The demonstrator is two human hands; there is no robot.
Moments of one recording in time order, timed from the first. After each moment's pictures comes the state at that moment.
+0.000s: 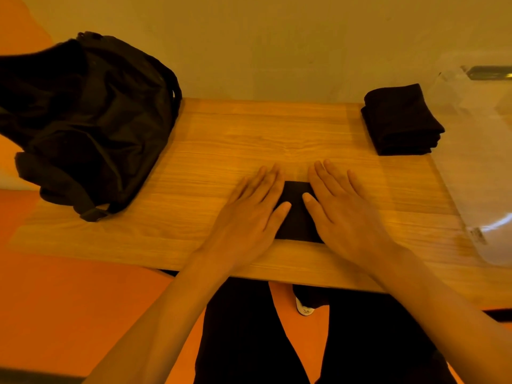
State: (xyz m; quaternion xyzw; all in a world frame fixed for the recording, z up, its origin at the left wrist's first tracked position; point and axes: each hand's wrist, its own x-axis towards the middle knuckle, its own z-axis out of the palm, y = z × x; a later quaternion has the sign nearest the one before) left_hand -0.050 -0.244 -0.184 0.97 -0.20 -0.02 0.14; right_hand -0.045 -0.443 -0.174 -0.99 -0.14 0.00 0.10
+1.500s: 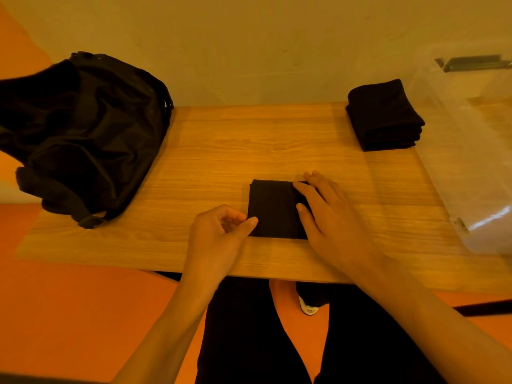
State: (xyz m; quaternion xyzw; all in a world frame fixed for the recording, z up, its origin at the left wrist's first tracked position) left_hand -0.096 -0.254 -0.146 0.84 0.18 -0.02 0.51; right_hand -0.066 -0.449 -0.172 -0.96 -0.13 -0.02 0.23
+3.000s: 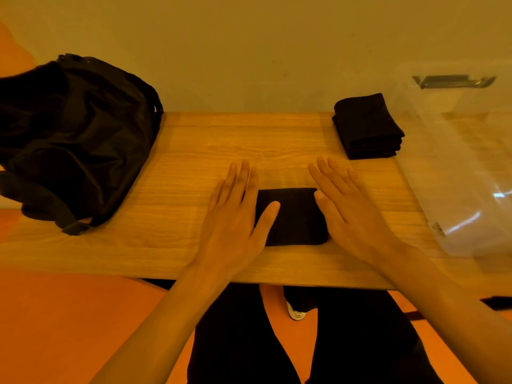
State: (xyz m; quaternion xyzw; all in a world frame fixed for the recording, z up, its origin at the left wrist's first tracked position) left_hand -0.068 -0.268 -0.159 0.97 -0.12 0.04 0.20; right_hand -0.050 -0.490 -0.159 -0.96 -0.14 -0.02 0.23
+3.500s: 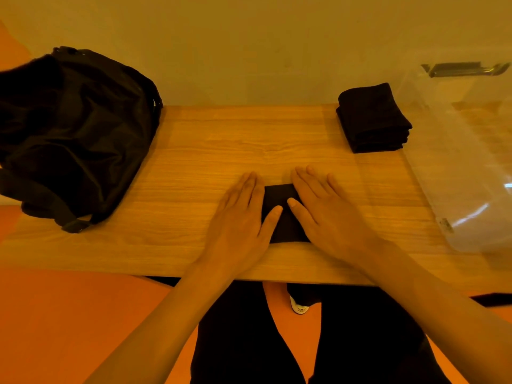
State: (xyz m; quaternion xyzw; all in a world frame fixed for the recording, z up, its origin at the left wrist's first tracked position) left_hand -0.061 -0.272 -0.185 0.98 -0.12 -0.01 0.13; right_hand -0.044 -0.460 -0.183 -0.98 -0.16 0.03 0.13
